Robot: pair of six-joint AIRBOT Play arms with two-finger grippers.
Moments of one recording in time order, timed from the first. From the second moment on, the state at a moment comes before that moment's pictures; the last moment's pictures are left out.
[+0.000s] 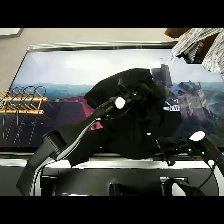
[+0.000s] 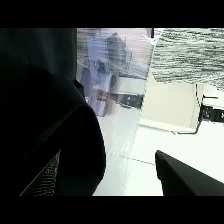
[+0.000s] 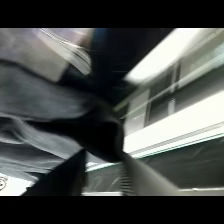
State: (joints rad) left arm -0.80 -2.18 2.01 0.78 -0.27 -2.27; right arm -0.27 -1.03 0.41 -0.95 1.30 2.10
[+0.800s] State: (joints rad) left arm -0.83 -2.25 2.01 0.78 -0.07 -2.46; right arm -0.27 -1.04 0.39 -1.01 1.29 2.07
